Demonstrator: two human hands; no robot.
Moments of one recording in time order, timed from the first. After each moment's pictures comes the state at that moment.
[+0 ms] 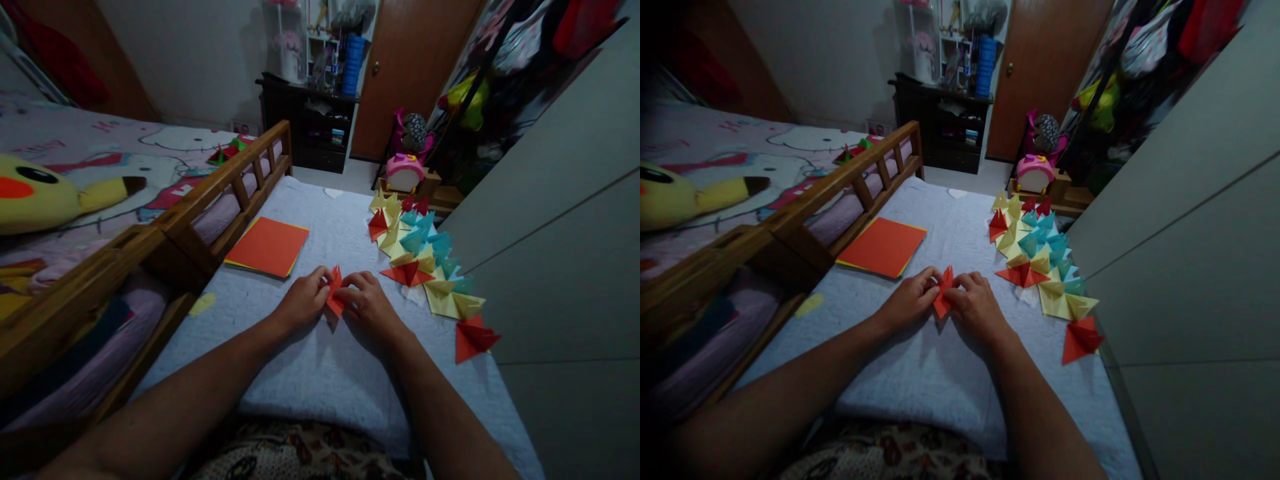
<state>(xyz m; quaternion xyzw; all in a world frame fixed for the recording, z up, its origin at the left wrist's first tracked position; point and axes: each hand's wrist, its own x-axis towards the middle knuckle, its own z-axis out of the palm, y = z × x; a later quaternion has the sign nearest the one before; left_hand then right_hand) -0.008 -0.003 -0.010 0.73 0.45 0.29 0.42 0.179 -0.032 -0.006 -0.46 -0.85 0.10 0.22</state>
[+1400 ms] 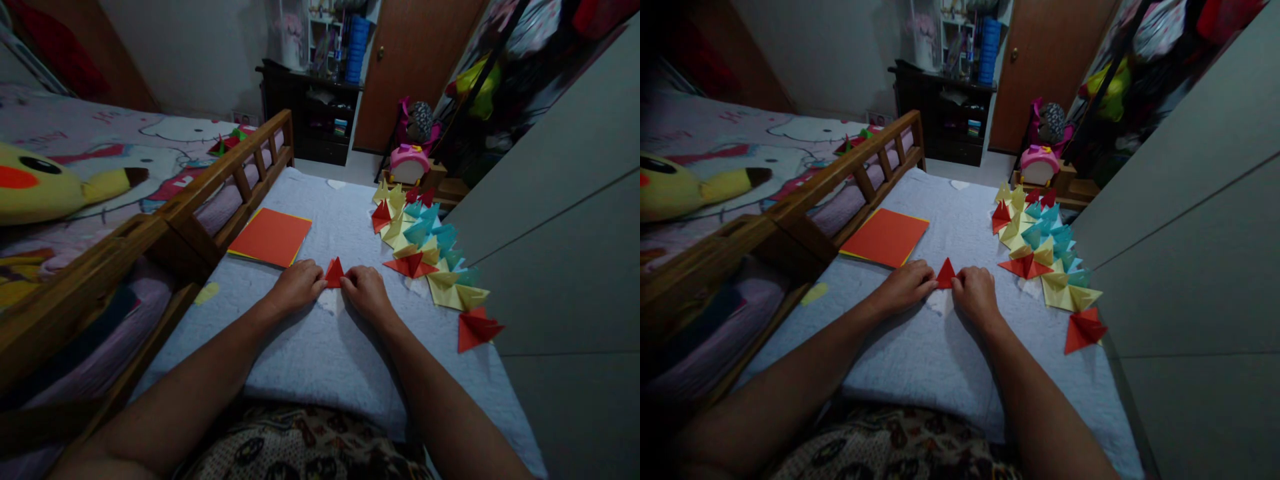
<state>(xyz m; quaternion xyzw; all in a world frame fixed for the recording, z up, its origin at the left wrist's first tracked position) -0.027 0.014 -0.012 0.86 0.47 0.13 0.17 0.157 -0.018 -0.012 -0.67 -0.70 0.14 0.18</state>
